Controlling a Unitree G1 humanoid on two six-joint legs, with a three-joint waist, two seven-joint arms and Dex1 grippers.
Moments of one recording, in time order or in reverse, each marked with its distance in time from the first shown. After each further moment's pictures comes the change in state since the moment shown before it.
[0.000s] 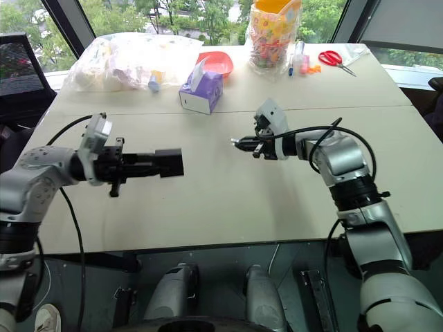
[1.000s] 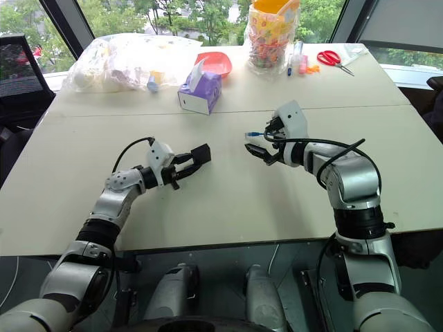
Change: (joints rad) left arm -0.047 -0.365 -0.126 0.543 0.408 -0.568 0.340; right arm 0.257 0.038 -0.255 -0.526 0.031 0.384 -0.276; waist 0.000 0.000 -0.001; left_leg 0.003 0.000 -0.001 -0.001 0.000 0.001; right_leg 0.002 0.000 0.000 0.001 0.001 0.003
